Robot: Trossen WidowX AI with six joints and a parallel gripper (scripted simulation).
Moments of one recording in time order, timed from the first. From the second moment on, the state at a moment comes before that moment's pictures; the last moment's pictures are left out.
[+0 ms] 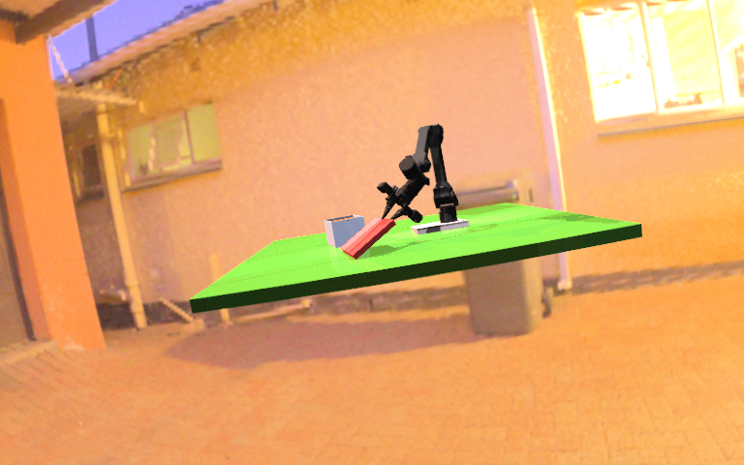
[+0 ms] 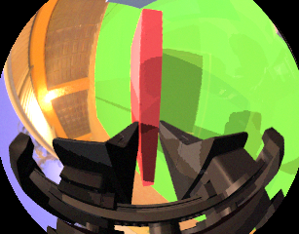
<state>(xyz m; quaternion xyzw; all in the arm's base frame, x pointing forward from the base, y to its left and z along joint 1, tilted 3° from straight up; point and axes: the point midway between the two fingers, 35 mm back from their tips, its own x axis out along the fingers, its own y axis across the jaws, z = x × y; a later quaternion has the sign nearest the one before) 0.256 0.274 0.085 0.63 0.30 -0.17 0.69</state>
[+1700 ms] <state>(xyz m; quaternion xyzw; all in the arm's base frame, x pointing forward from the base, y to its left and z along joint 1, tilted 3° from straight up) 0.258 0.274 0.058 0.63 0.30 -0.18 0.70</state>
